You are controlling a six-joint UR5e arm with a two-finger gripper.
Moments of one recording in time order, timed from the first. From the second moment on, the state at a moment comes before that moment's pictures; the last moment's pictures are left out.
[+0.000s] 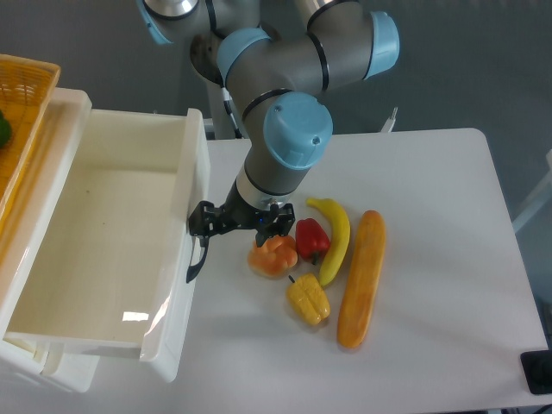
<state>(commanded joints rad) 2.41 -1.88 -1.50 -1.43 1.24 0.24</state>
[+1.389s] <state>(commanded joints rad) 2.44 -1.87 -1.49 -1.39 1.22 0.27</state>
